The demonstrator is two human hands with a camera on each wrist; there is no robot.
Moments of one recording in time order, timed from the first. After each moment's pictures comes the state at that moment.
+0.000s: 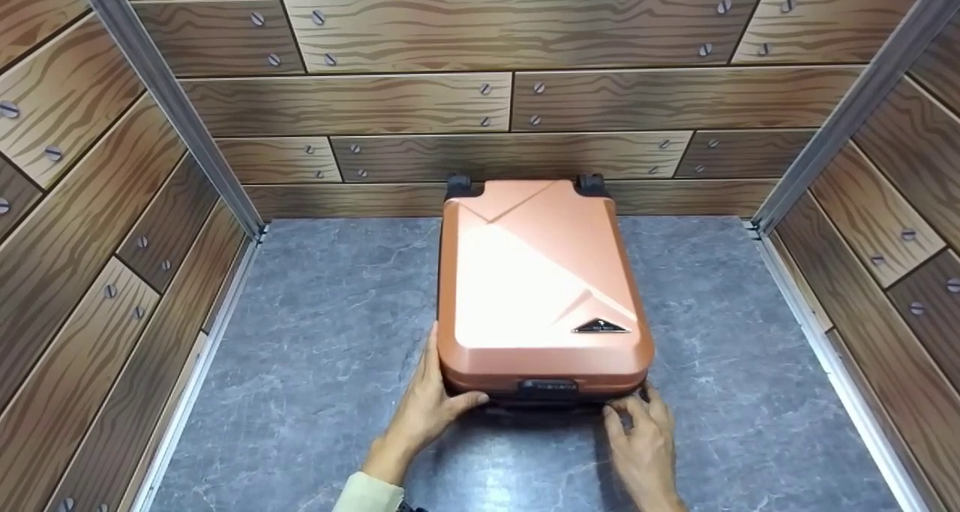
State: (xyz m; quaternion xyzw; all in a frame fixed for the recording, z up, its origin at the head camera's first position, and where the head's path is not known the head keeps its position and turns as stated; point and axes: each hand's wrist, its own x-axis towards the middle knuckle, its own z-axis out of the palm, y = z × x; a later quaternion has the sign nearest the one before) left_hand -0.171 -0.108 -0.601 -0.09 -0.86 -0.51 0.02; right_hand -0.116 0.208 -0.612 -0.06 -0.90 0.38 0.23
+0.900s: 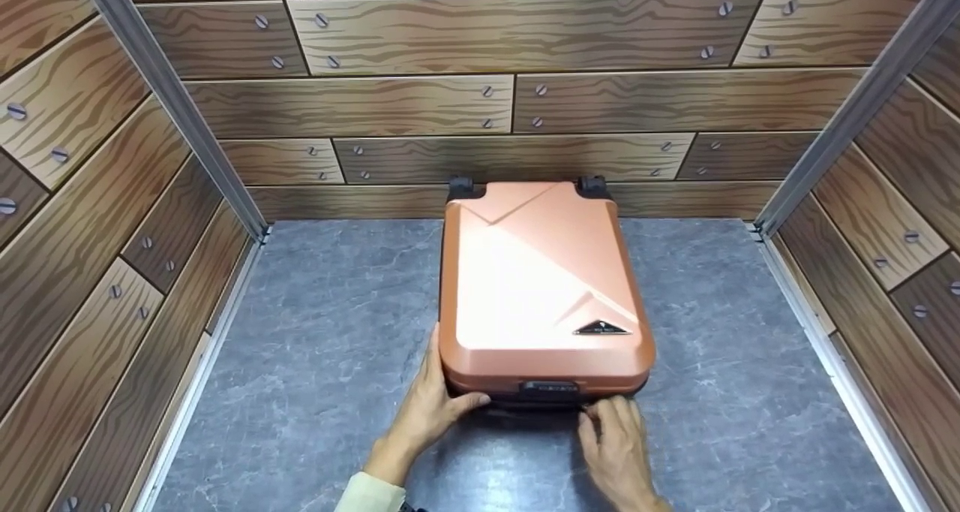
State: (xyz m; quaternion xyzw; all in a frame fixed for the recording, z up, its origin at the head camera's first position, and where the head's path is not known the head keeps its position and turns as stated) left_hand -0.169 -0.107 -0.598 -0.09 -0.86 -0.50 0.02; right_hand -0.125 0.189 -0.632 0.13 -0.87 0.30 0.38
